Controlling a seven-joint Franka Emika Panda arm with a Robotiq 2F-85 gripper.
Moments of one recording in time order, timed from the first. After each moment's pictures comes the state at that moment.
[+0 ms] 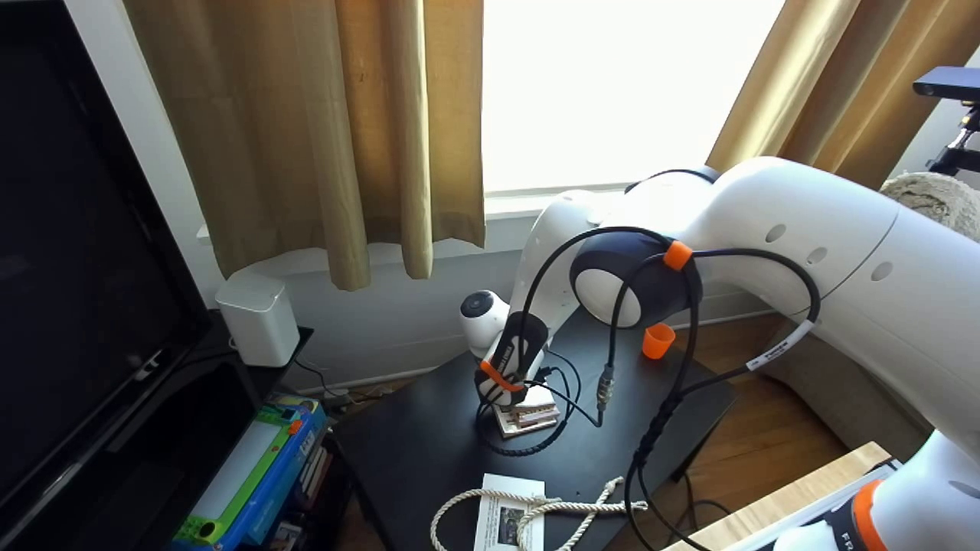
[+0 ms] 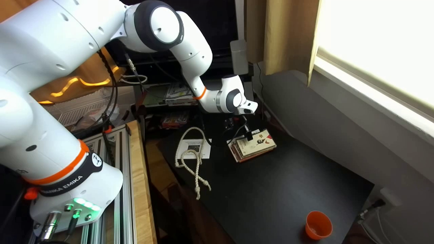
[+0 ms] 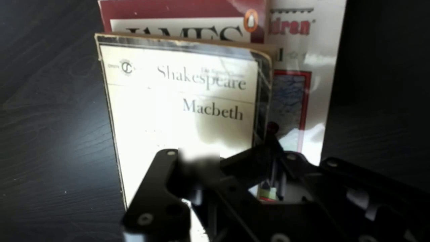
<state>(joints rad) 0.53 1.32 -0.20 -1.53 -0.26 2.78 0.78</state>
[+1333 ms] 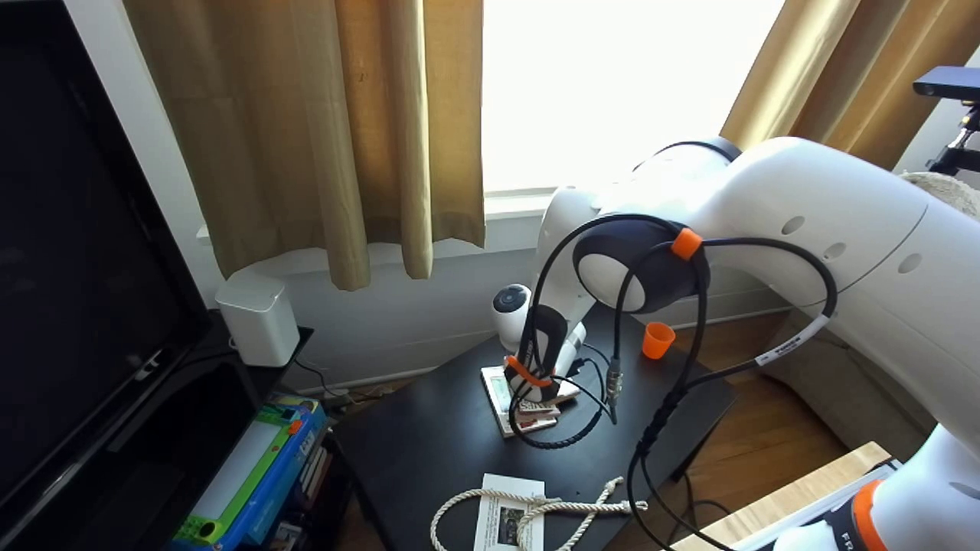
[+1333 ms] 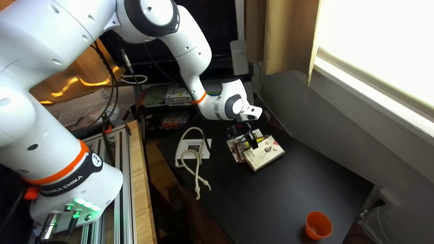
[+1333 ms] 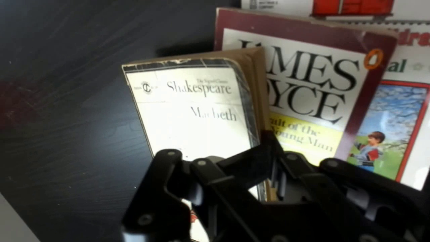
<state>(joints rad) 0.56 1.24 -0.30 -1.74 -0.20 2.92 0.70</state>
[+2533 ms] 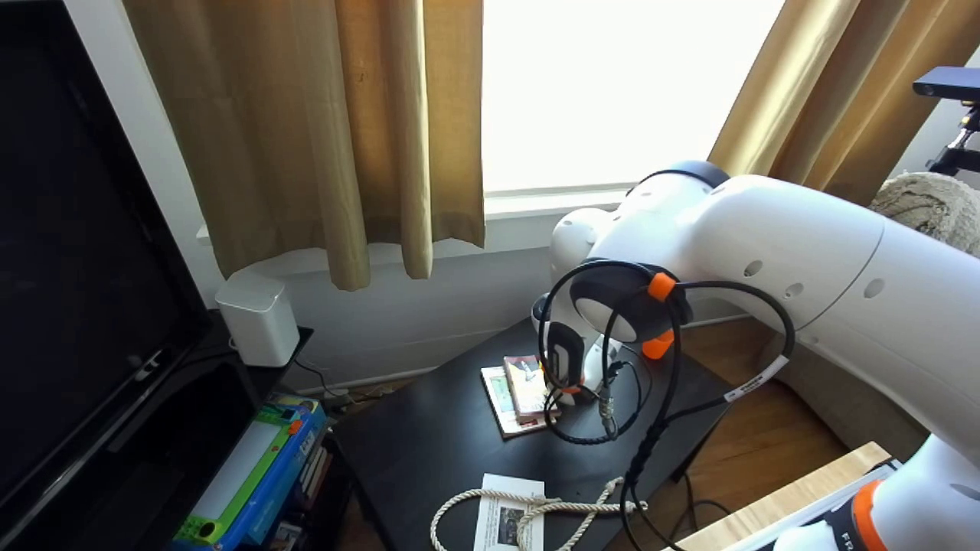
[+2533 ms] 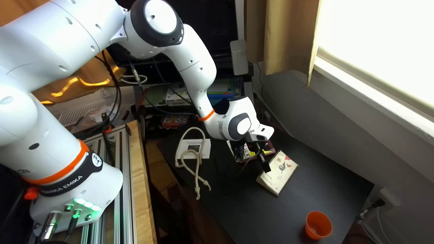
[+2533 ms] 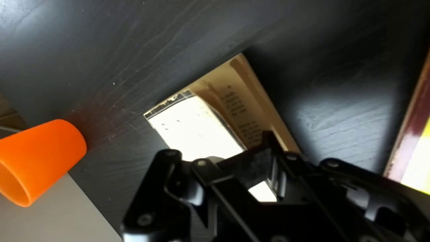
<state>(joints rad) 0.59 1.37 -0.46 -1.77 -0.05 3.01 0.70</state>
